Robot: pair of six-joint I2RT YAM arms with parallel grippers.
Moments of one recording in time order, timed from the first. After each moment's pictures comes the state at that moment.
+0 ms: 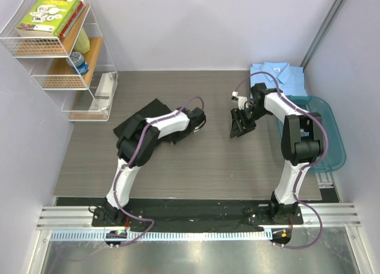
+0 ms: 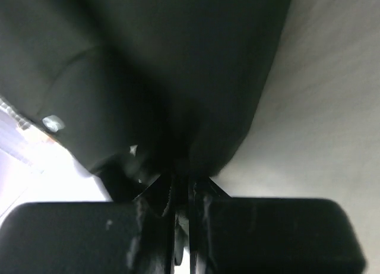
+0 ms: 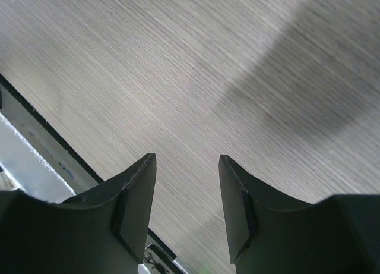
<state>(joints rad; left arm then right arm) -0.70 2.15 1.57 -0.95 -0.56 0.28 0.12 1.93 1.43 -0.94 -0.62 -0.29</state>
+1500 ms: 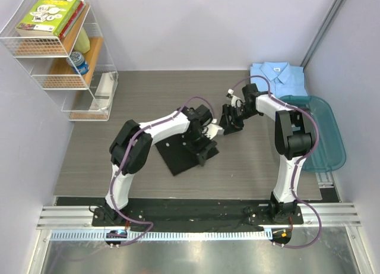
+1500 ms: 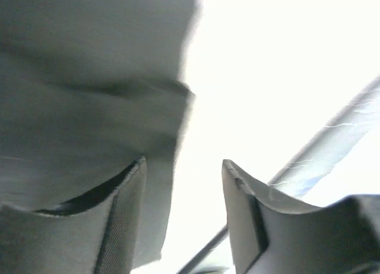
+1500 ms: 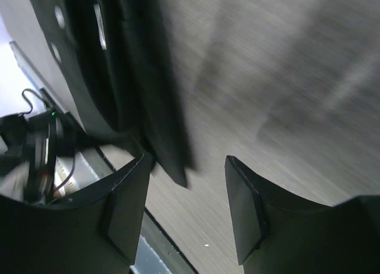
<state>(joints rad) -0.75 2.08 1.57 -0.95 0.39 0.12 0.18 2.03 1.40 -0.69 -0.78 0.07</state>
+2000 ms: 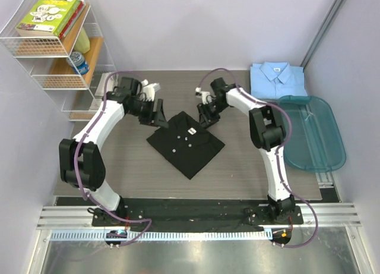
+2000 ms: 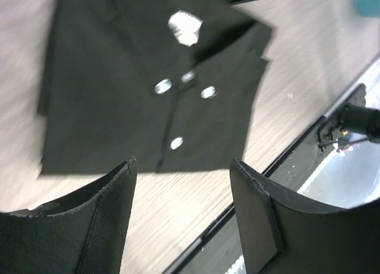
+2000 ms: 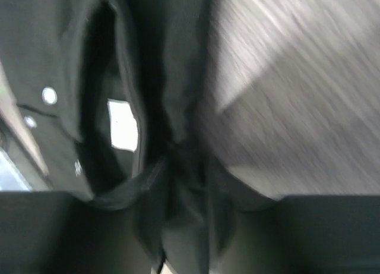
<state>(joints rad) -0.23 1.64 1.39 -0.79 0.64 -0.03 0.37 2.32 1.85 -0.82 -0.64 -0.12</state>
